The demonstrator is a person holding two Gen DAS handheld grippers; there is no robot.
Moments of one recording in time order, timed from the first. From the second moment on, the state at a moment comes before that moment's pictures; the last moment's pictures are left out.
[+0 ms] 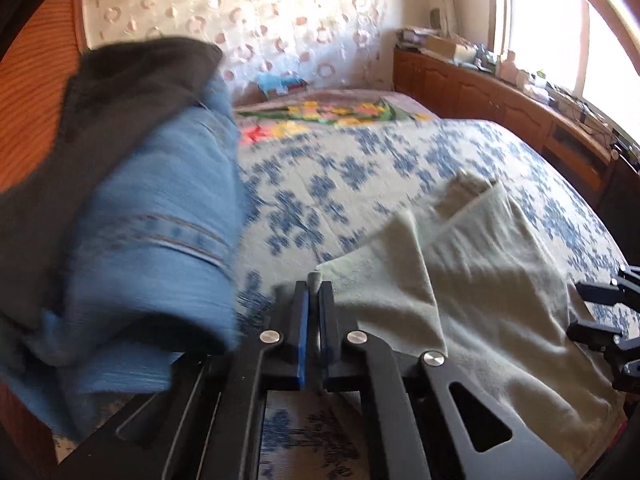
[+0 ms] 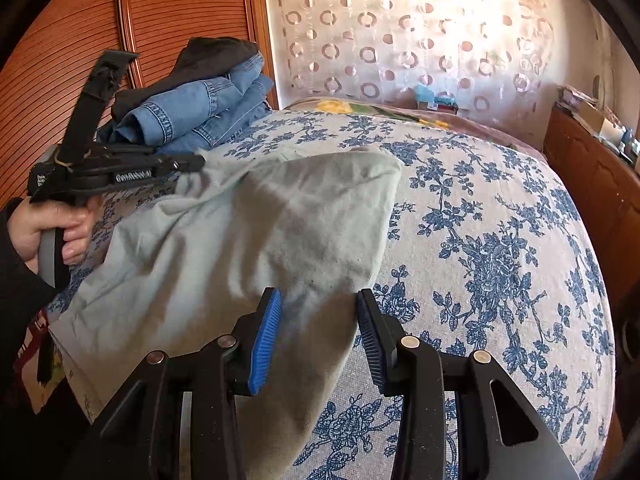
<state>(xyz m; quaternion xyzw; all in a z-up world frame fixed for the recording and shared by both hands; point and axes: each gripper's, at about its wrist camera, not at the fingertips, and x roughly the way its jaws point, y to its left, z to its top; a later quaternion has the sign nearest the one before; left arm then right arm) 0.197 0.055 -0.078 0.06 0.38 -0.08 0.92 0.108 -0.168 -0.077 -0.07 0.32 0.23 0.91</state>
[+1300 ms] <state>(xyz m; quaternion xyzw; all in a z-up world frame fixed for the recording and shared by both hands) 0.149 0.070 -0.087 0.01 0.39 -0.10 0.91 0.109 -0.169 -0.080 -0.07 0.32 0.23 0.91</state>
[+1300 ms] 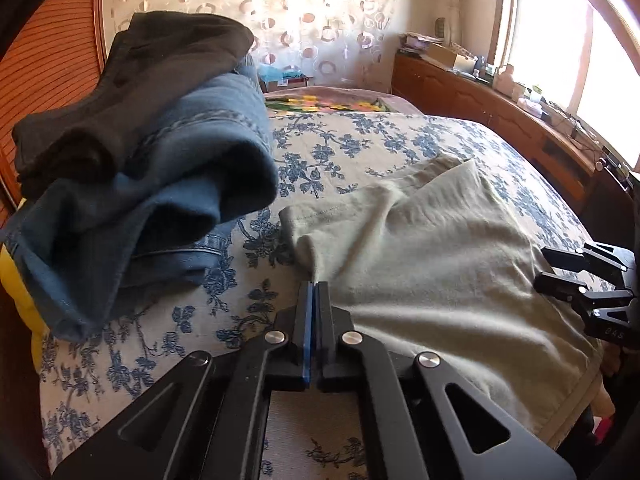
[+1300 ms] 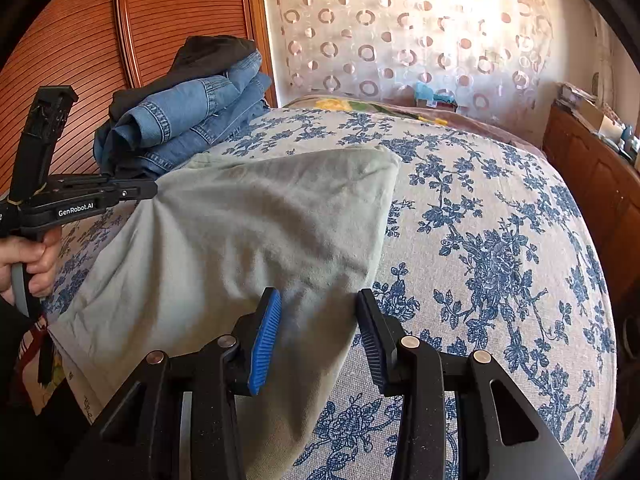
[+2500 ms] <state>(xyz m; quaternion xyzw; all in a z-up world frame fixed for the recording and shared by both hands) 0.168 0.077 -0.091 0.02 0.39 -0.07 0.92 0.108 -0.169 -0.081 -0.07 0.32 0.23 0.91</state>
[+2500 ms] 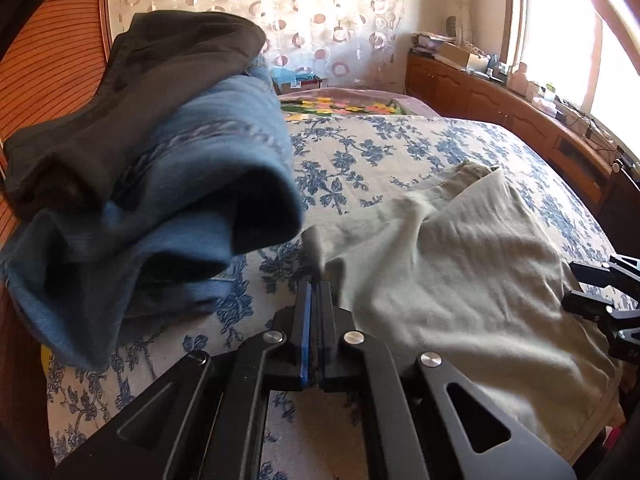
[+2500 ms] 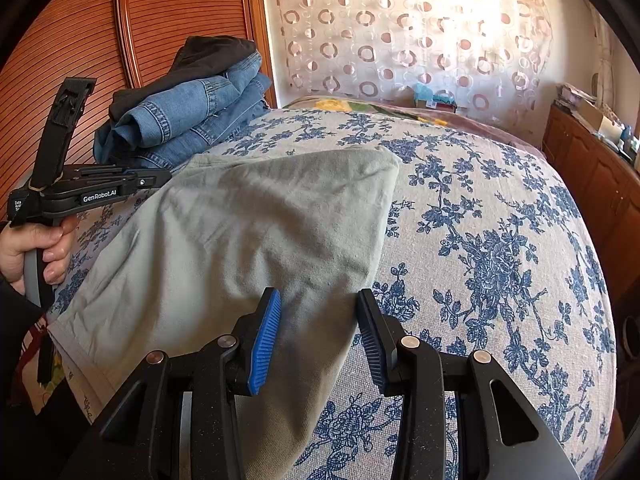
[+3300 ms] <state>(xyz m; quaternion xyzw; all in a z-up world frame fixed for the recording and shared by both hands) 0.088 0.052 -0.085 0.02 0.38 -0.11 0.92 0.081 -0.176 -0.072 -0.08 0.31 0.22 0.92</state>
